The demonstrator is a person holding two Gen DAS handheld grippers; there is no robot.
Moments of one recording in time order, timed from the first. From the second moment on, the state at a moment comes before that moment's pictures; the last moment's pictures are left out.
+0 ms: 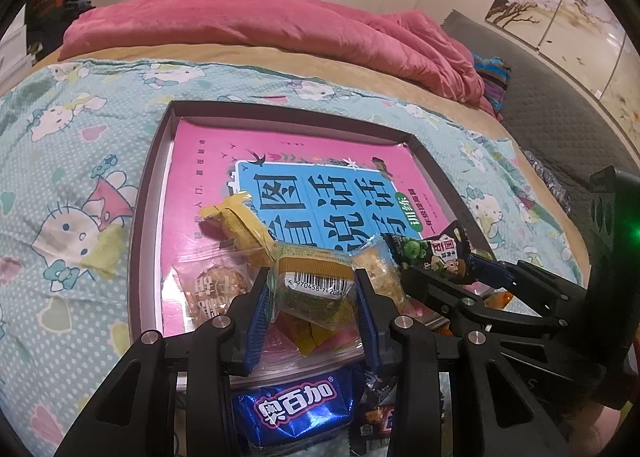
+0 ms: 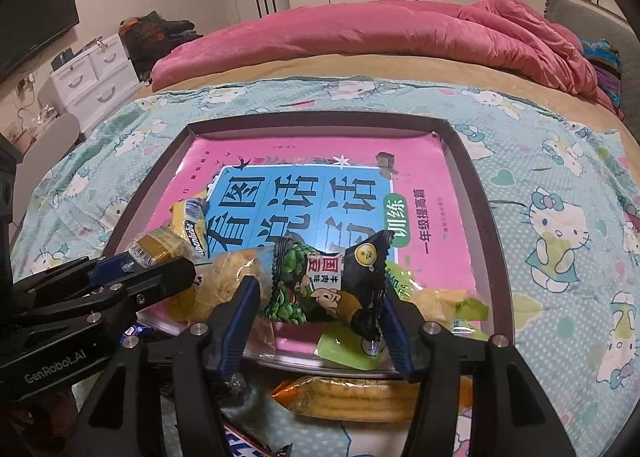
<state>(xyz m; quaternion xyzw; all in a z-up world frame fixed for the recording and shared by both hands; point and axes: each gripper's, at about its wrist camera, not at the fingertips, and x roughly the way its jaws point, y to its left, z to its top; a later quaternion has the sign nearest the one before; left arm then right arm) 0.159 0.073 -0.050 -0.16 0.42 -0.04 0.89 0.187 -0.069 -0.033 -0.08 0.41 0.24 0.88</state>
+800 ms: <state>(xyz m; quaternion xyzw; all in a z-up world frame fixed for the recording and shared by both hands) 0.156 0.079 -0.047 -0.17 0.41 -0.04 0.89 0.179 -0.085 -0.016 -0.06 0.39 0.23 0.89</state>
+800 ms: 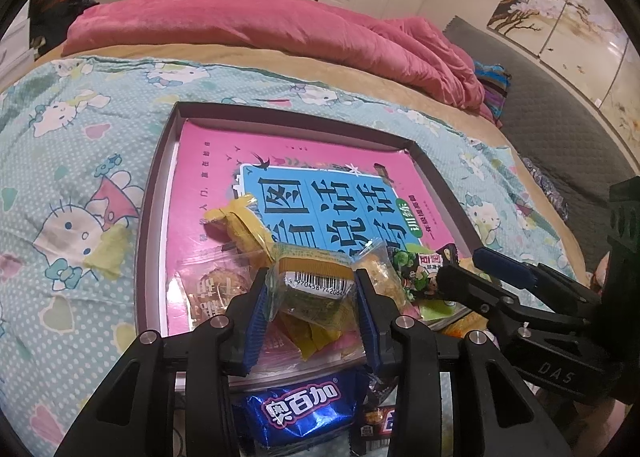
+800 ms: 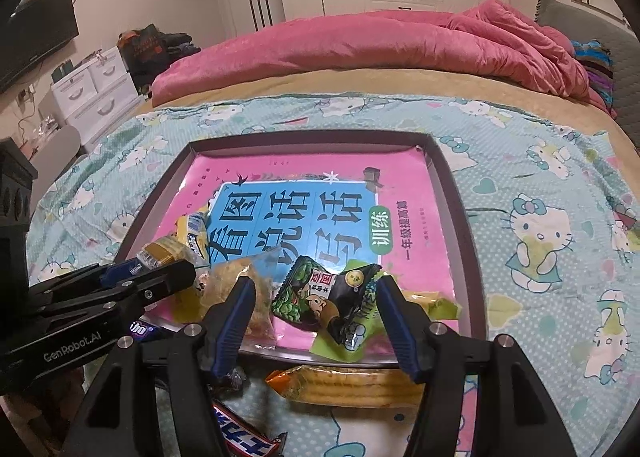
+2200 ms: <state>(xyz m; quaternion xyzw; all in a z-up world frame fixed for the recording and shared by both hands) 0.128 0.109 -0.015 -0.20 0.36 0.00 0.91 0.168 -0.117 0.008 -0.03 0.35 0.21 0.91</state>
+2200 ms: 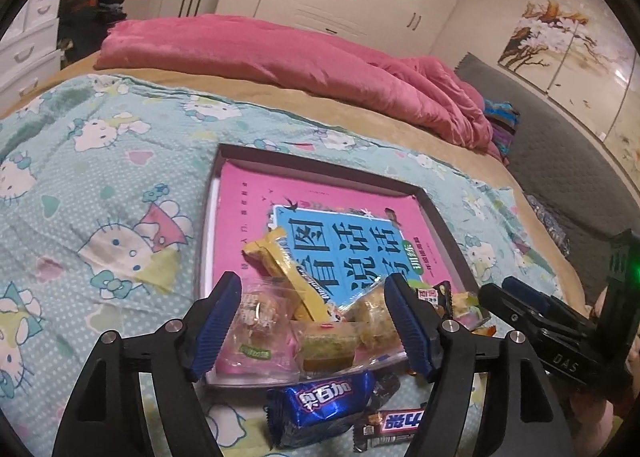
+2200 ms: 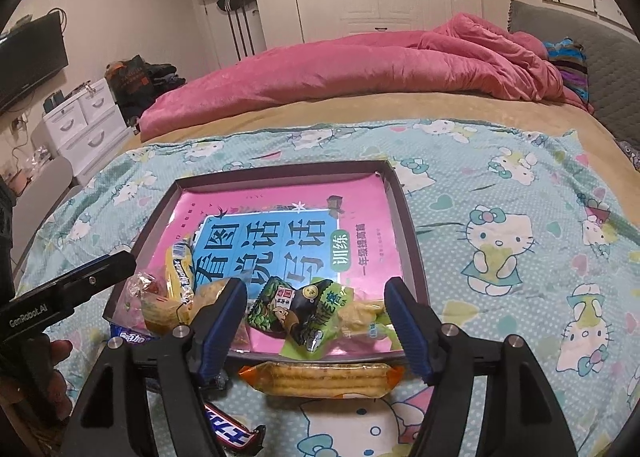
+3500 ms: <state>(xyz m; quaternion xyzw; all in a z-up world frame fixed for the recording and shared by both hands) 0.086 0.121 0.003 -0.24 0.37 0.00 0.90 0.125 -0.116 0.024 -0.04 0.33 0.27 0.91</state>
